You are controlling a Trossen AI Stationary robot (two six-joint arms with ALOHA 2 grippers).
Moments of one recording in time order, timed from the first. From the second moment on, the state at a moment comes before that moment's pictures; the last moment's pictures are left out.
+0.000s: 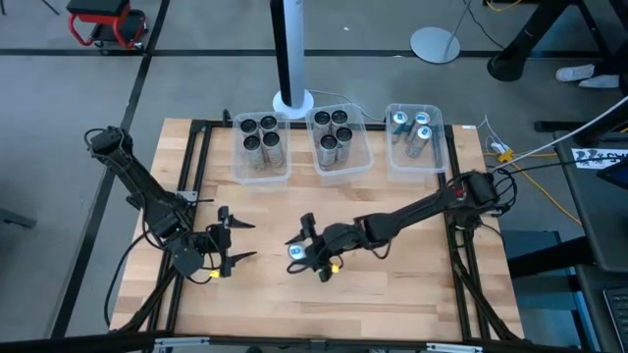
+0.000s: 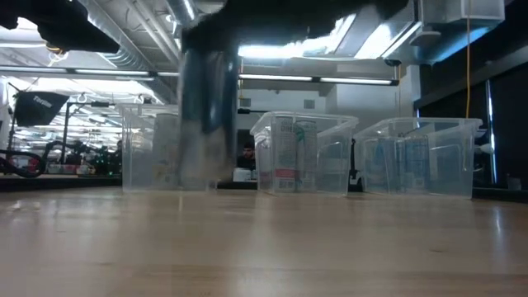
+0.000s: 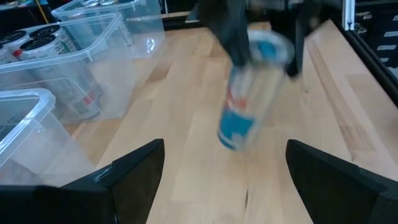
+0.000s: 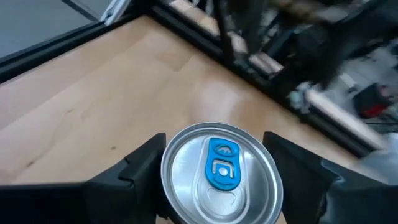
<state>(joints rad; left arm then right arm) -0.86 1.03 0.57 -0.23 -0.95 -0.46 0.30 1.90 1.24 0.26 0.11 -0.45</state>
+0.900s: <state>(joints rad) -0.86 1.03 0.57 -0.25 -0.95 -0.49 0.08 1.05 1.20 -0.91 0.76 -0.35</state>
